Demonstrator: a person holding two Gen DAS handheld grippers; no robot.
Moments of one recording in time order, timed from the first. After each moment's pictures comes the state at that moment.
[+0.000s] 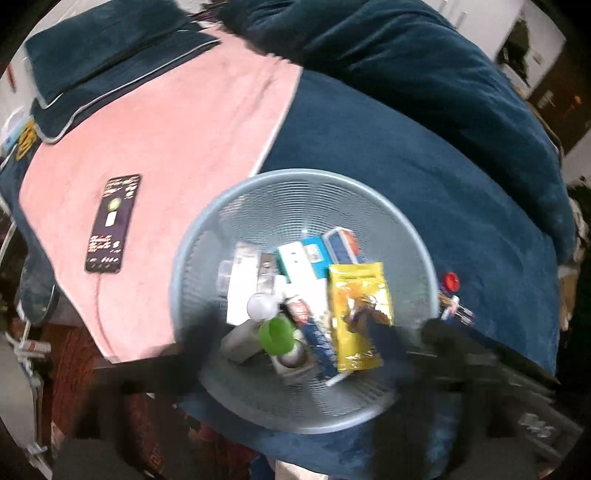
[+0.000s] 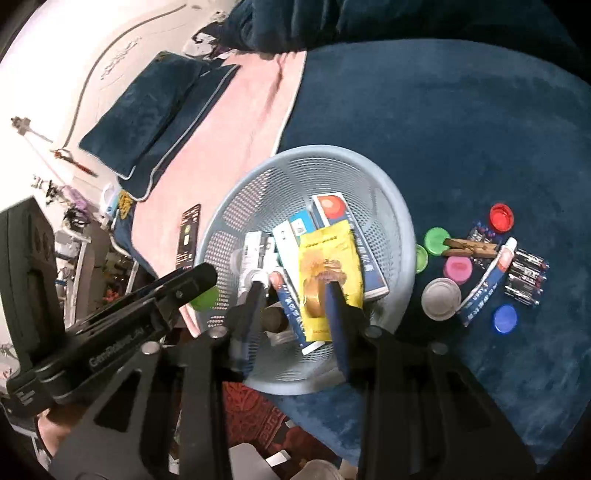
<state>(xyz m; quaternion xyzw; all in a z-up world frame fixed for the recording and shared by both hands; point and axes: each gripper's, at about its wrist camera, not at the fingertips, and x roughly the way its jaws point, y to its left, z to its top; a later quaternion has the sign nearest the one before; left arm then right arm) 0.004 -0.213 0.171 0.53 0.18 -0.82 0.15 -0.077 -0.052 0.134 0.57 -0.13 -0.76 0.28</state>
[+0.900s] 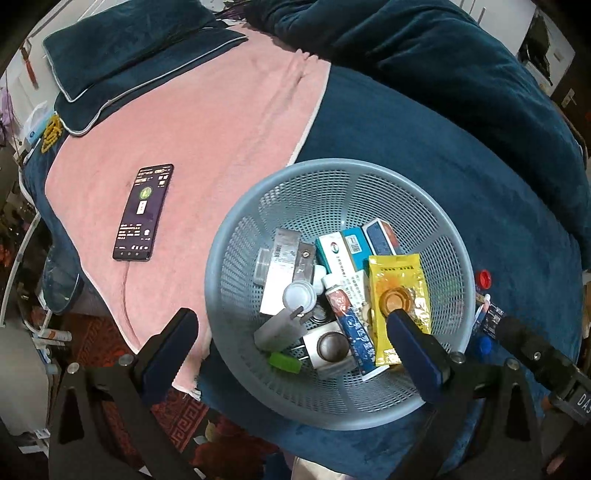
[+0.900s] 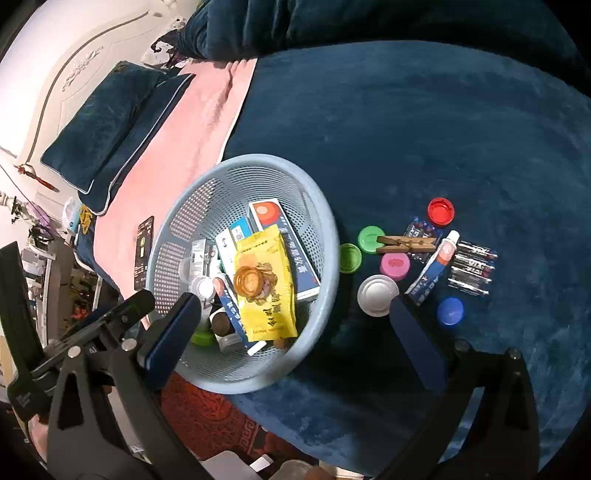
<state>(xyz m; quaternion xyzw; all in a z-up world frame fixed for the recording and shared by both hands) 0.013 -0.214 0.163 0.54 0.16 -0.80 0.19 -0.079 -0.019 0.139 0.58 -0.10 -0.78 0.20</state>
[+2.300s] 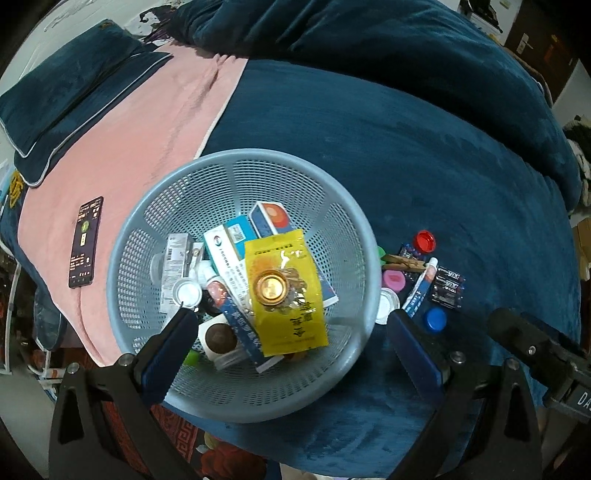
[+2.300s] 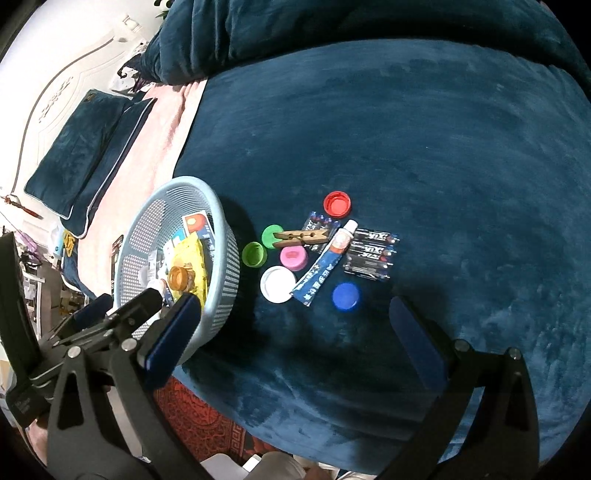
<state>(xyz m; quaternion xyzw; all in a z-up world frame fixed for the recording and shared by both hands) -0.027 -0.105 0.163 0.56 0.09 -0.82 0.11 -0.075 0.075 0.140 0.58 -0.12 -0.79 0.15</state>
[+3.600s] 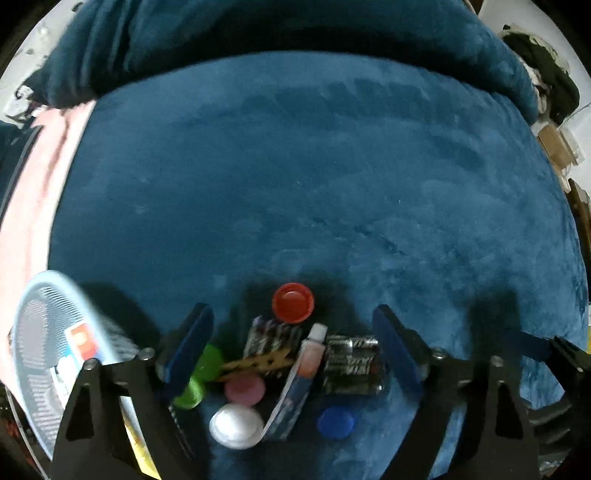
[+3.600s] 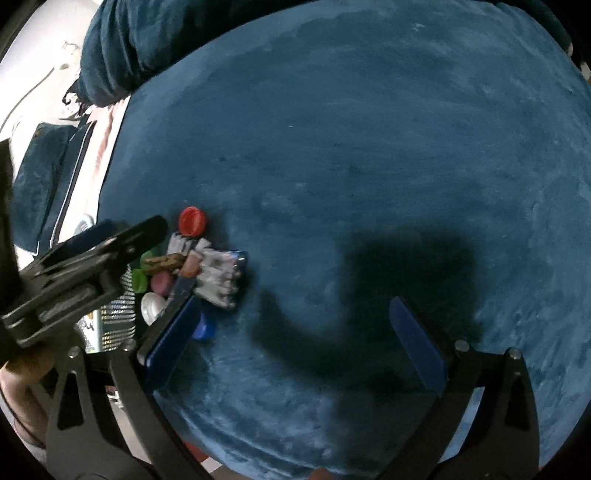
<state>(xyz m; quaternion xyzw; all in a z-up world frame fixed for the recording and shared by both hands) -0.167 0.035 0.090 0.59 -0.01 -0.80 -0.04 -0.119 0.190 0.072 0.62 -0.16 -0.76 0.09</state>
